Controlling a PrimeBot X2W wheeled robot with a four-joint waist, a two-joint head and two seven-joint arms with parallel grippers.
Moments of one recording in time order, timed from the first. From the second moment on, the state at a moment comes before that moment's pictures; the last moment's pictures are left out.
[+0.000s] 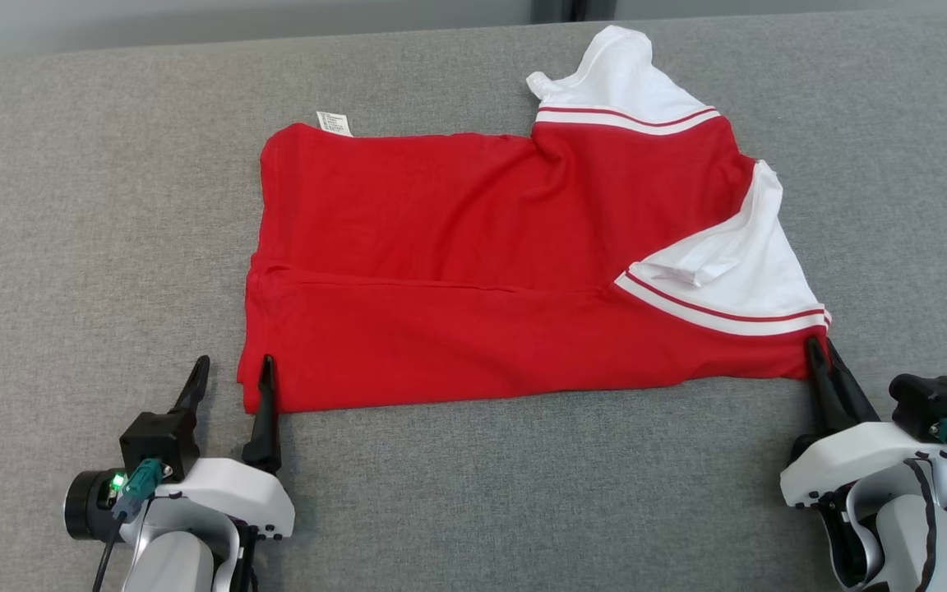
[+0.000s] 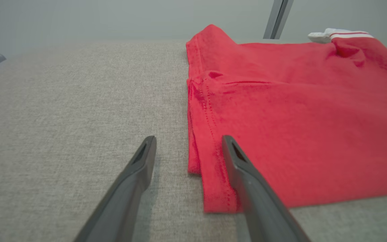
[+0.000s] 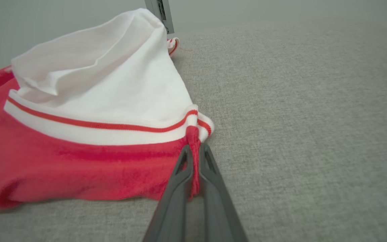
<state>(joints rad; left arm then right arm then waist) -0.23 0.05 -0.03 0.49 -0.14 0.00 -0.26 -0.34 -0.06 -0.05 0.65 0.19 0.13 -0.27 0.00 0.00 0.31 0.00</state>
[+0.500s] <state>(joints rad) -0.25 0.05 -0.07 0.60 -0.17 -0.03 -0.27 -0.34 -0.07 -0.05 0.59 0.19 0.13 -0.26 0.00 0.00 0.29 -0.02</state>
